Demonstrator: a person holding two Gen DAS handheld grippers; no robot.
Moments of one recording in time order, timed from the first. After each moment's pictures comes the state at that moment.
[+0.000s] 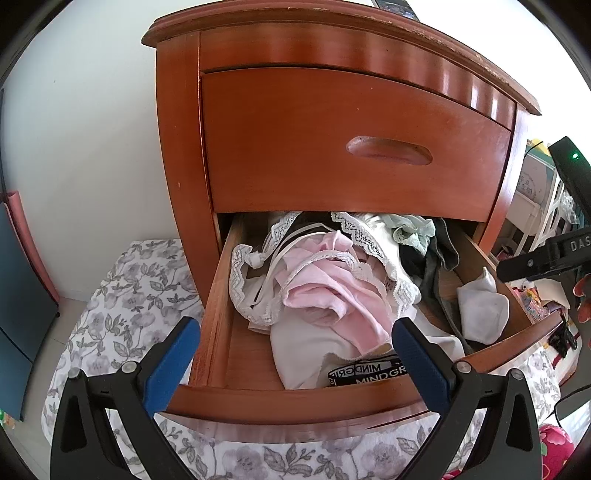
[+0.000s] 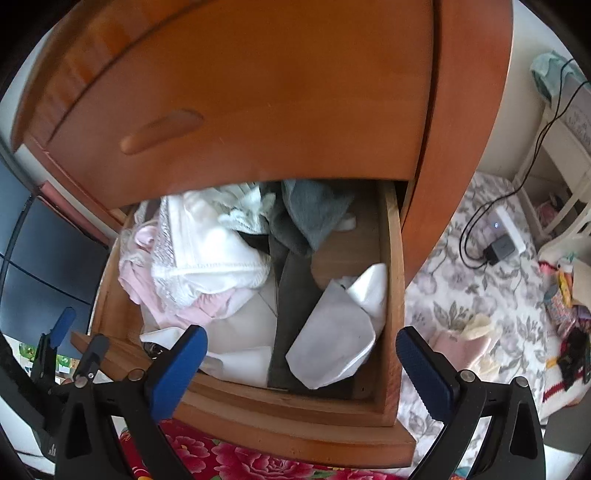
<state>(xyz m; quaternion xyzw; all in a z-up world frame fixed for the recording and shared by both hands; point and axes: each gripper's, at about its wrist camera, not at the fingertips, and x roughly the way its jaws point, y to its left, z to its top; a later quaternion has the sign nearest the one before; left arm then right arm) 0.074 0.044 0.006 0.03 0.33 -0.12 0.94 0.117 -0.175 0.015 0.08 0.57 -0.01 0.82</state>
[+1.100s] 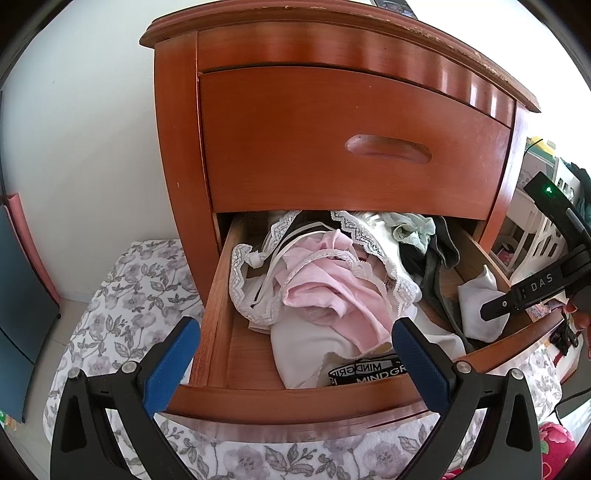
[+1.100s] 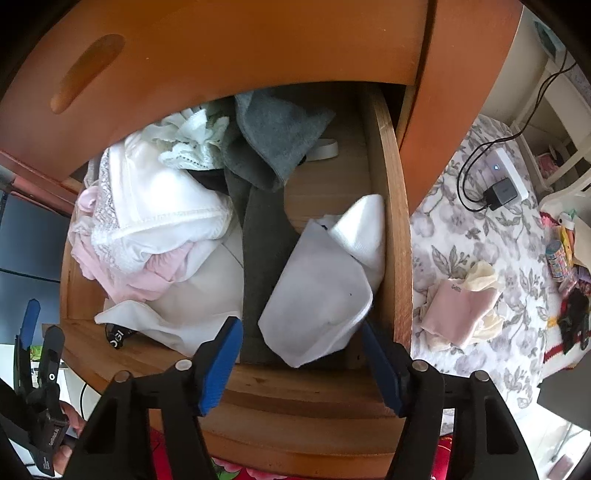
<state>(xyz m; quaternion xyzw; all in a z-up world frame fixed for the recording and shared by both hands) 0.074 0.044 0.006 0.03 0.33 -0.12 0.94 0.126 -0.189 -0.034 0.09 0.65 -0.05 0.75</state>
